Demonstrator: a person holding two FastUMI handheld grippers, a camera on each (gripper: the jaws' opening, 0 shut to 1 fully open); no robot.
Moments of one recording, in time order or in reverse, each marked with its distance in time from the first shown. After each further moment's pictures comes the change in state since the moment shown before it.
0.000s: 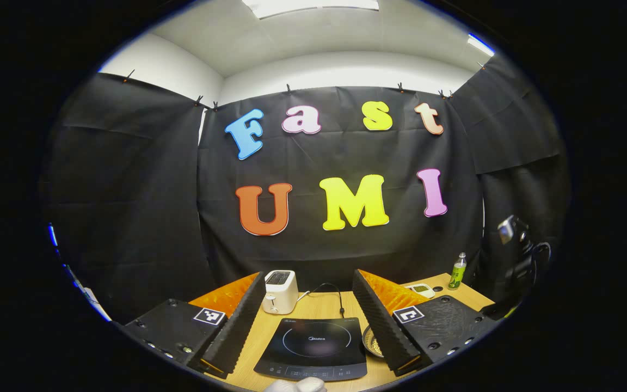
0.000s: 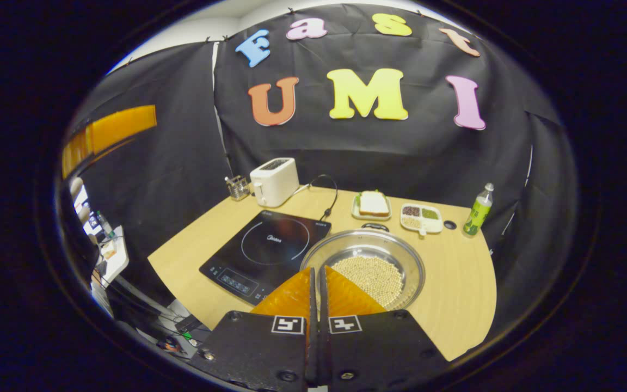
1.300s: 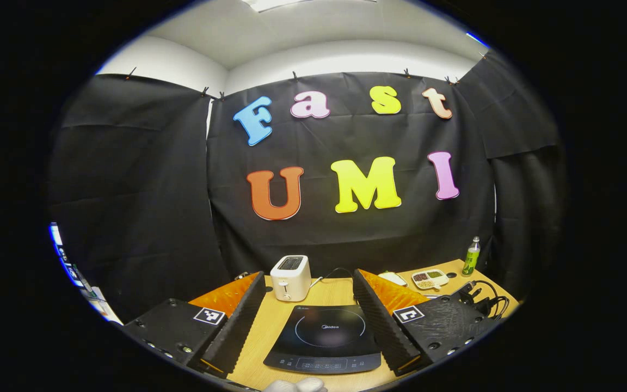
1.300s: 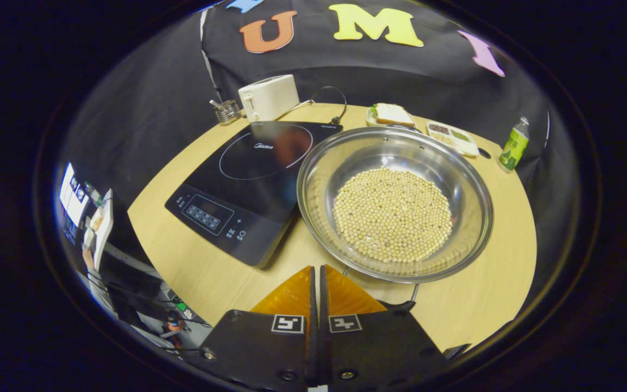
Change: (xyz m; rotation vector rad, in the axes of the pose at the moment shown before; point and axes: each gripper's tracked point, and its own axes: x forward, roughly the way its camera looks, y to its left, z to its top) left arm -0.001 0.014 -0.036 0.023 0.070 0.051; right arm 0.090 0.004 -0.133 0.031 0.327 -0.001
